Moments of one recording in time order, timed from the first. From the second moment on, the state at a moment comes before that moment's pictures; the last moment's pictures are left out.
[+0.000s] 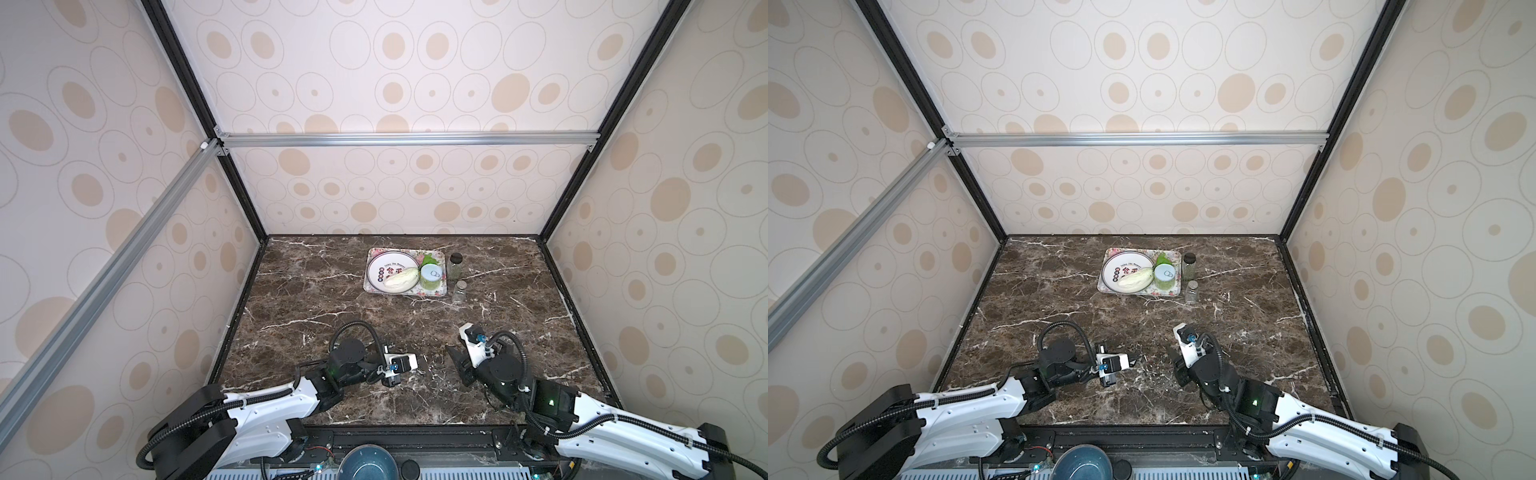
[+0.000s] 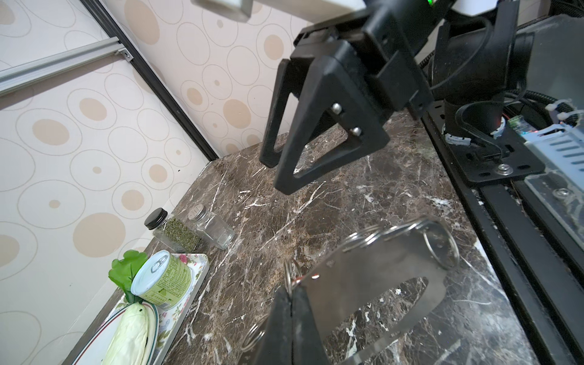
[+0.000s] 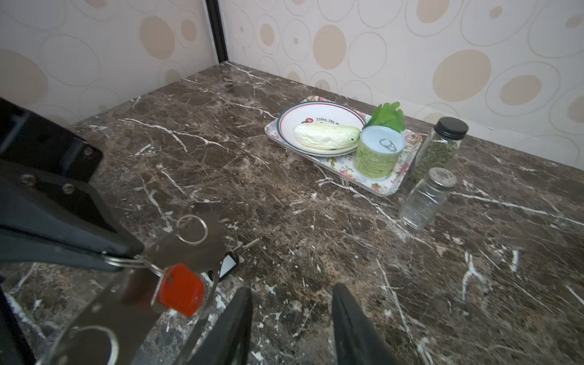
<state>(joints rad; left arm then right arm) -0.92 1.12 0.31 0.63 0.34 0.53 1.08 0.63 0.38 -0.09 0.45 0.16</state>
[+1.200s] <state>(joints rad) -0.92 1.09 0.30 0.63 0.35 0.53 1.13 0.76 0.31 0.16 0.20 0.17</state>
